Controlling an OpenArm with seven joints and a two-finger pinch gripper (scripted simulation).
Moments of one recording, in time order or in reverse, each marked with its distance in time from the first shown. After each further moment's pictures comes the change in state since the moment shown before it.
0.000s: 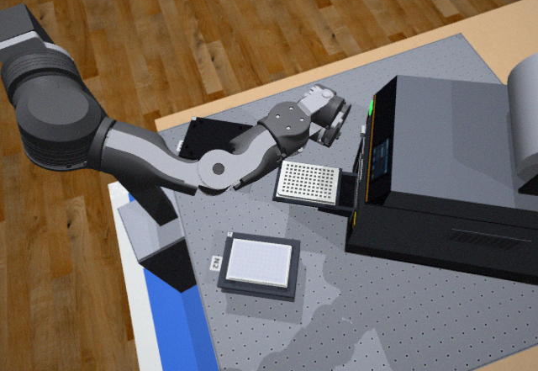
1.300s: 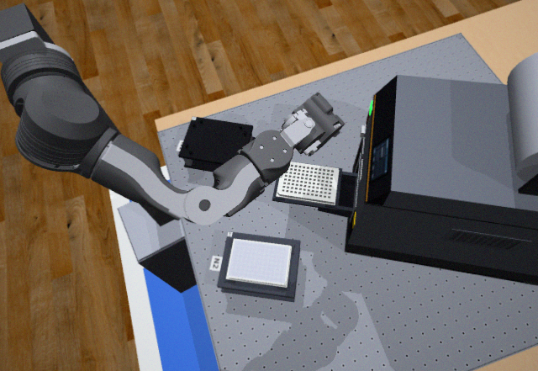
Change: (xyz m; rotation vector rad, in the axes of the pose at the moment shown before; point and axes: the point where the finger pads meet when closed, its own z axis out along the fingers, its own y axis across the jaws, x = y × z) arm 0.004 0.011 0.002 -0.385 0.011 0.372
